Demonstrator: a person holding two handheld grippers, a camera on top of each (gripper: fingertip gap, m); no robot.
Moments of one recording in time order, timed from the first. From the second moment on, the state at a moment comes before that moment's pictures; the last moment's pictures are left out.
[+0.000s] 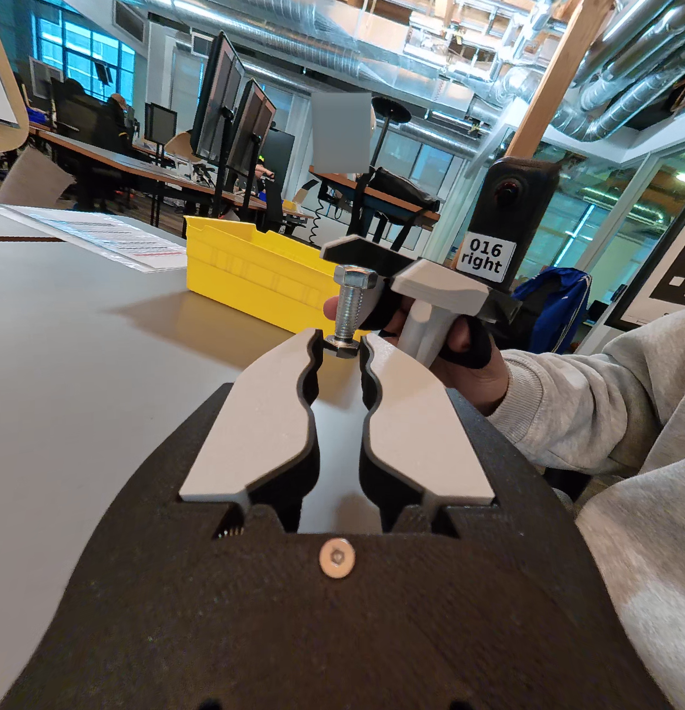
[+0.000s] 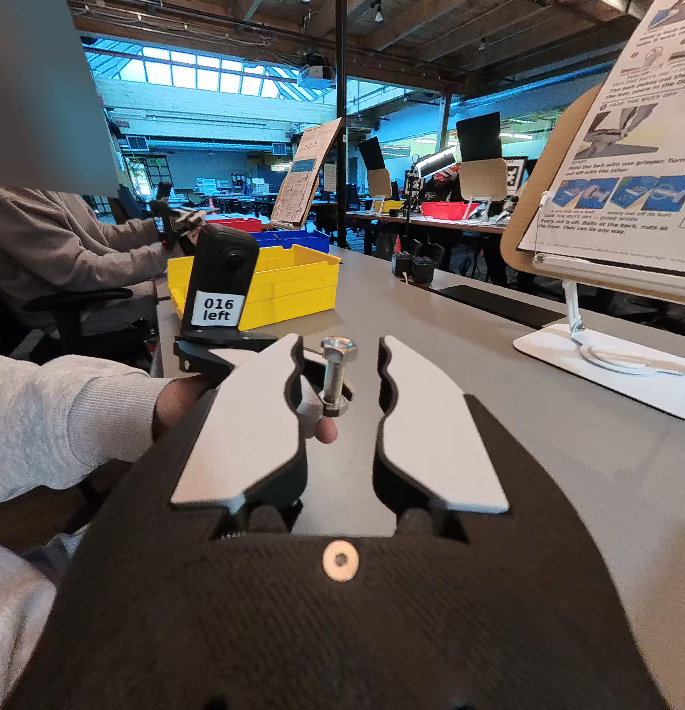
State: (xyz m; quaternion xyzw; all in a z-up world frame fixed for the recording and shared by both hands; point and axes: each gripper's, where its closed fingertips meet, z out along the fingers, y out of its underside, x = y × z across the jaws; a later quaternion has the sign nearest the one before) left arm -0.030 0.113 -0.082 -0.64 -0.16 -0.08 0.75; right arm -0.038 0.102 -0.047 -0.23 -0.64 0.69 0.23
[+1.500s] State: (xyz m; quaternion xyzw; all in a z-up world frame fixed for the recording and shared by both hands) left arm -0.046 0.110 -0.093 -0.65 -0.20 -0.06 0.73; right arm -0.032 0.094 -0.056 -0.21 -0.67 0.68 0.20
